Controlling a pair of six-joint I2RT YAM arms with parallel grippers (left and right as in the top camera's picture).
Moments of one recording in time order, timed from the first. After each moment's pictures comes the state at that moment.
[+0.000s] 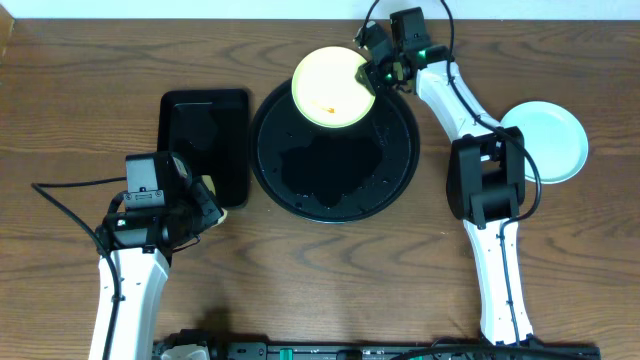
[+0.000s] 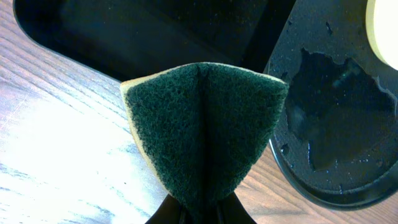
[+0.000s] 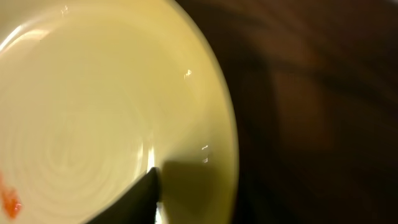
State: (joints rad) left arm 0.10 1.11 0.83 -0.85 0.17 -0.49; right arm 0.26 2.60 2.24 -0.57 -0.33 -0.29
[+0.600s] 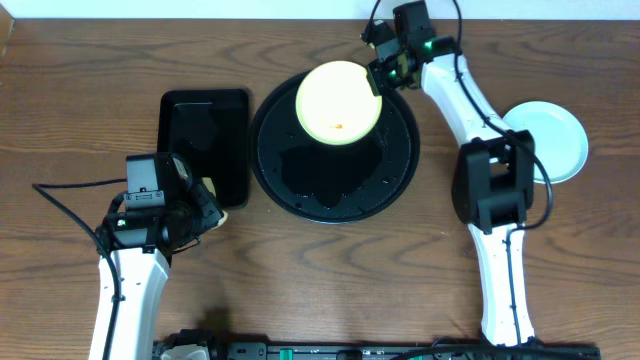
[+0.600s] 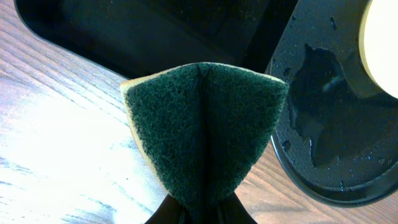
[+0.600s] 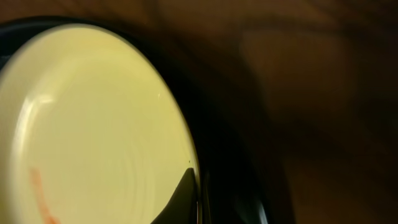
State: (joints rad) left arm 0.10 1.11 0.83 -0.87 0.17 -0.49; right arm 0.26 2.50 2.24 -0.80 -0.31 -0.14
